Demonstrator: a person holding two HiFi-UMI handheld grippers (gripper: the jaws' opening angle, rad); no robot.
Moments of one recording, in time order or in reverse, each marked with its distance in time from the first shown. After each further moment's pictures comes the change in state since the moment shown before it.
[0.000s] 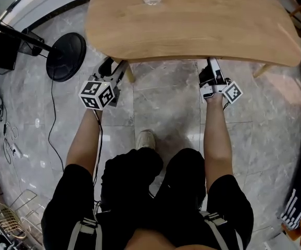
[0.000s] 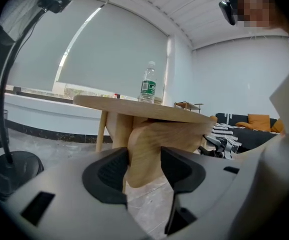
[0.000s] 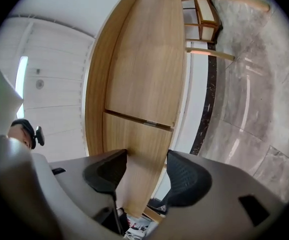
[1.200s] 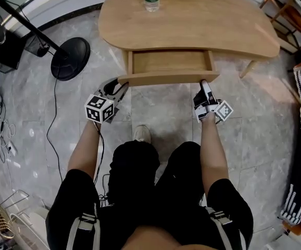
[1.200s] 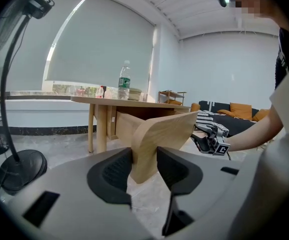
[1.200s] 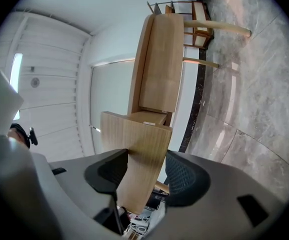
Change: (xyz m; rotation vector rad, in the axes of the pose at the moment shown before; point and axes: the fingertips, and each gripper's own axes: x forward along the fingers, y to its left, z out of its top) left arm -0.142 -0.098 -0.041 0.098 0.145 -0.115; right arm -0.148 0.089 -0.052 0.054 0.049 -0.079
